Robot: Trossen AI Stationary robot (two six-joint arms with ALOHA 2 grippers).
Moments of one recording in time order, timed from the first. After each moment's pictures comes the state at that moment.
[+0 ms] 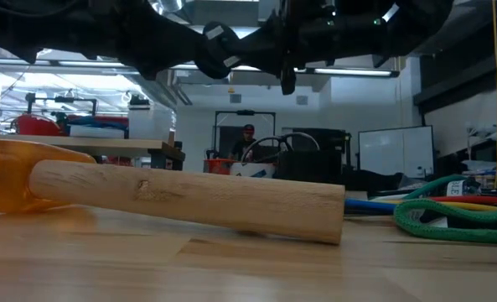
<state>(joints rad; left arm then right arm) -0.27 1.30 0.35 0.92 -0.42 0.00 0.02 1.68 0.85 0.72 0.01 0.28</state>
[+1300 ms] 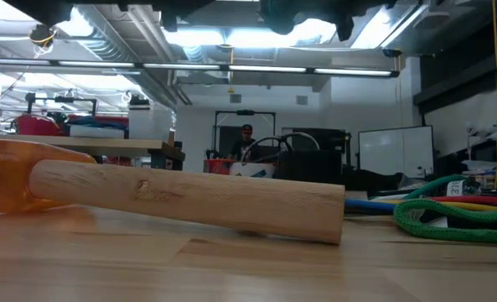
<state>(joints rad) -0.23 1.29 0.56 0.94 -0.44 0.12 0.01 1.17 0.85 0.13 0.13 0.09</state>
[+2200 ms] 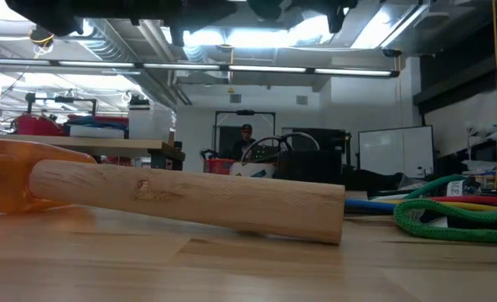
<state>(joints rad) -0.18 1.37 0.57 1.01 -0.44 0.07 0.09 1.25 0.85 0.30 0.19 0.06</state>
